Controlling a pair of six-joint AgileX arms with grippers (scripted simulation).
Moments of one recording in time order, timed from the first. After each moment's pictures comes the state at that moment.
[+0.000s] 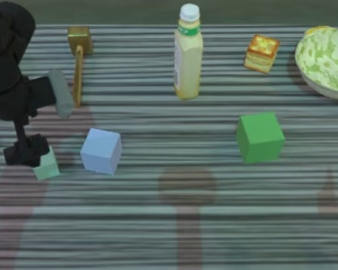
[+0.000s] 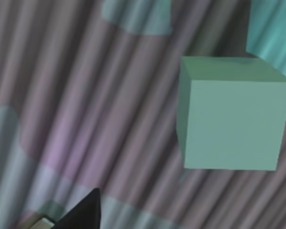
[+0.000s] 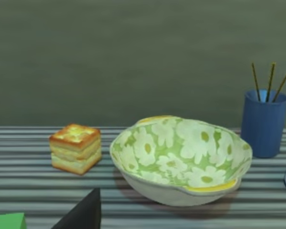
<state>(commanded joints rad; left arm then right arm) -0.13 1.93 1.40 -1.04 0.00 1.07 0.00 0.00 0.00 0.00 0.00 0.00</state>
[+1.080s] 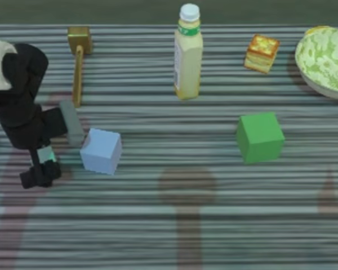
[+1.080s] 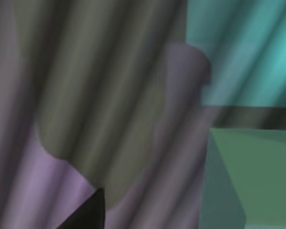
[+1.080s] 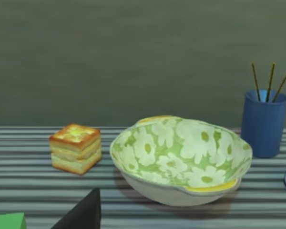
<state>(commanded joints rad) -0.13 2.08 1.23 -0.72 0.00 1.08 0.00 0.00 0.00 0.00 0.00 0.00</state>
